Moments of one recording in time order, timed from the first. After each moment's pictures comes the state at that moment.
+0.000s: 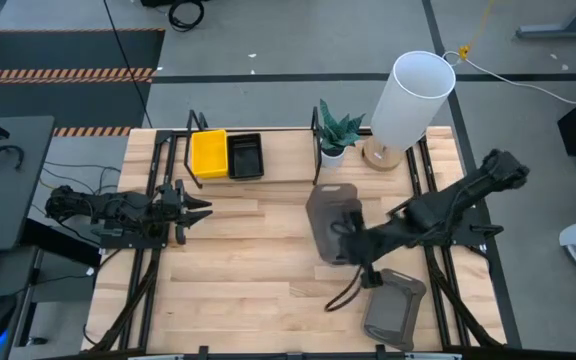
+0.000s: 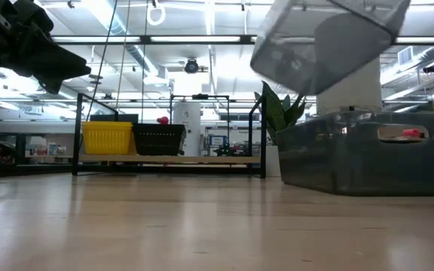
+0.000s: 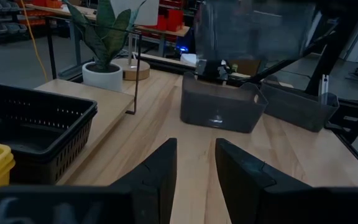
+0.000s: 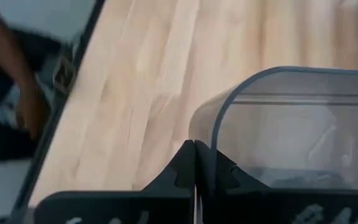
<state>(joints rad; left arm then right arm) -0.23 0.01 0.15 -0.28 -0.41 -0.22 0.48 1.40 1.31 -0.82 0.18 0.24</state>
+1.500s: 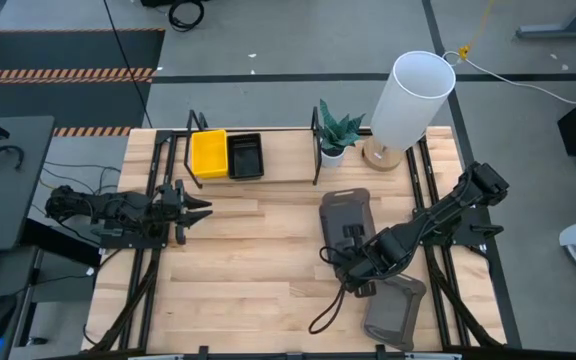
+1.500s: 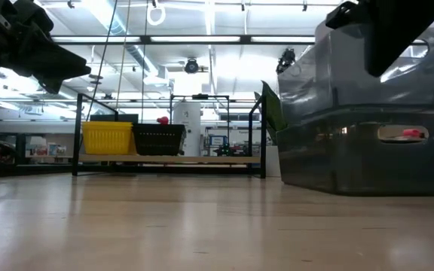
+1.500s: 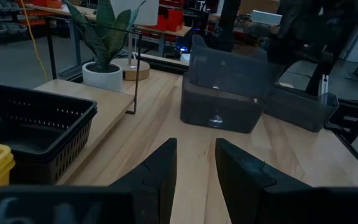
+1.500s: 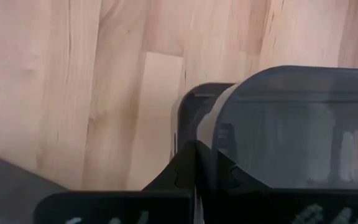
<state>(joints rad) -0.23 0.01 0.15 -0.28 -0.41 -0.22 0.54 1.64 1.30 -1.02 0.27 0.38</state>
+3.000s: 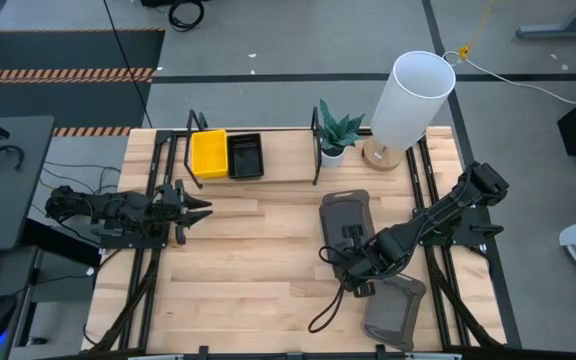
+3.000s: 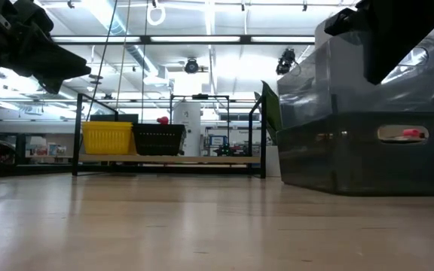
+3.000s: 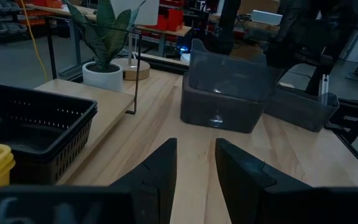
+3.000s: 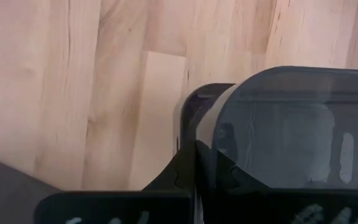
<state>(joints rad) -0.23 0.01 0.15 -0.28 -0.41 -0.22 0.53 1.64 1.27 -0.98 0.26 0.37</state>
